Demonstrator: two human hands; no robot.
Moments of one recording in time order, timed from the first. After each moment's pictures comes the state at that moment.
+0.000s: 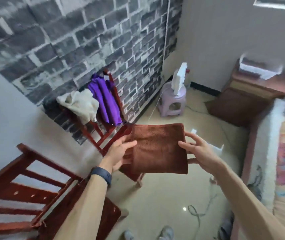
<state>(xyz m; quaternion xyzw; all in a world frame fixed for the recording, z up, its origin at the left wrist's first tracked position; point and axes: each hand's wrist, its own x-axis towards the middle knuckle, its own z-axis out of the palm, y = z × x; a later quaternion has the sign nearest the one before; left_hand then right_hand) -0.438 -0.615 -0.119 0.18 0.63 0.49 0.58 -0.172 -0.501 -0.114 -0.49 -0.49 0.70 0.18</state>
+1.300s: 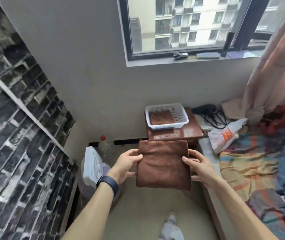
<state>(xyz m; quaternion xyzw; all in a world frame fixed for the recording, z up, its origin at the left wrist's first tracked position) -0.188 0.188 -0.126 0.39 0.55 0.26 0.69 0.082 0.098 -0.124 -0.62 -0.29 0.57 0.46</state>
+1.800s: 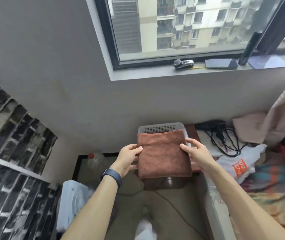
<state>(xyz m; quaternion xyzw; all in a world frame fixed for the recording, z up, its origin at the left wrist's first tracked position) -0.053 0.477 -0.131 0.37 0.58 0.26 0.67 0.211 0.418 -0.133 -0.65 -0.29 0.55 0.43</state>
